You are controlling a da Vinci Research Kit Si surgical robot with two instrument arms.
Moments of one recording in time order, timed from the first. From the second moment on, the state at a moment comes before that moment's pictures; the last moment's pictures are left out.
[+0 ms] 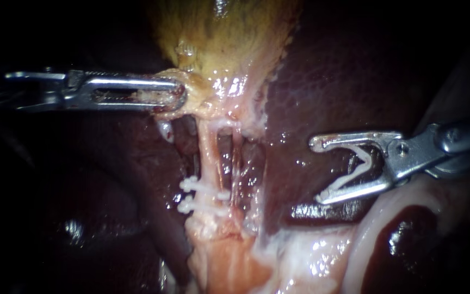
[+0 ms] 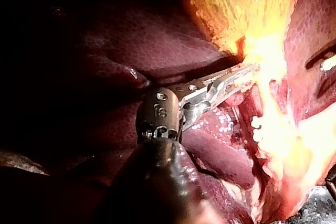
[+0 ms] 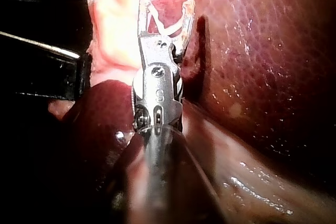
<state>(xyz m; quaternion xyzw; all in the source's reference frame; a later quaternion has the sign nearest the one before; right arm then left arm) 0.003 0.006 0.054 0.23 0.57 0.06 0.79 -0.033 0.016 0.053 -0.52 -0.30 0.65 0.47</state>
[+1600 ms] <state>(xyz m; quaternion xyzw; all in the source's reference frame) 0.020 0.007 0.061 0.35 0.56 0.21 0.72 -0.027 0.019 0.047 -0.53 -0.28 0.63 0.49</state>
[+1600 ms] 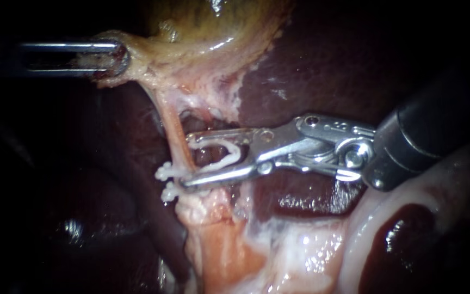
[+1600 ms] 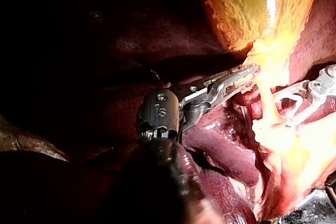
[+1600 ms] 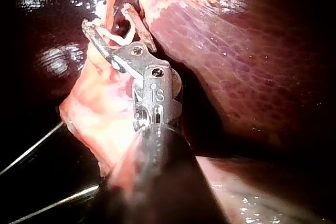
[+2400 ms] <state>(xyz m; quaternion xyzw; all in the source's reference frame) 0.027 0.010 0.058 0.35 0.61 0.22 0.67 -0.027 0.019 0.047 -0.53 -0.28 0.63 0.49</state>
